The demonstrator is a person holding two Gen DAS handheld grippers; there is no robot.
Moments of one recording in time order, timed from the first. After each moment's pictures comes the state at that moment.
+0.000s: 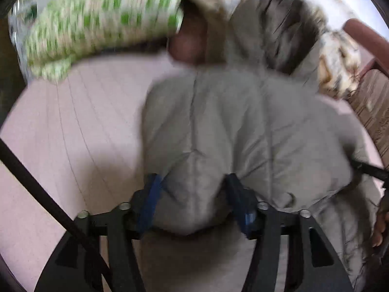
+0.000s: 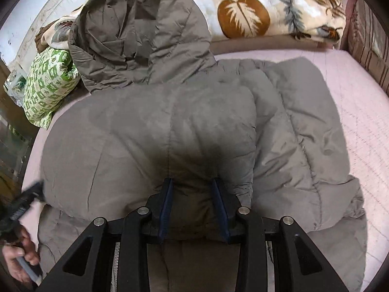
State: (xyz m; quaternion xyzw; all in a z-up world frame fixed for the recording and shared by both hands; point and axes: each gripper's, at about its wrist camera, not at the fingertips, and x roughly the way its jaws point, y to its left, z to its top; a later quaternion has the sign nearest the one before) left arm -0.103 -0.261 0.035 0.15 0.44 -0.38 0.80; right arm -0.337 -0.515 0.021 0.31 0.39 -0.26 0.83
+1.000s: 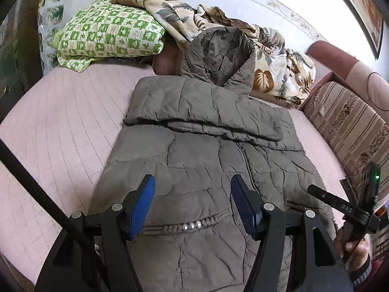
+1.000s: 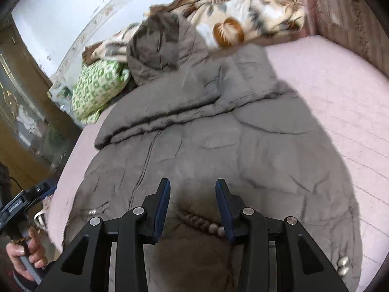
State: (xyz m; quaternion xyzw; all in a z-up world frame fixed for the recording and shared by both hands) left arm -0.307 -0.138 0.118 0.07 0.39 -0.42 0.82; right arm -0.519 -0.400 0.052 0.33 0.29 -0.20 0.88
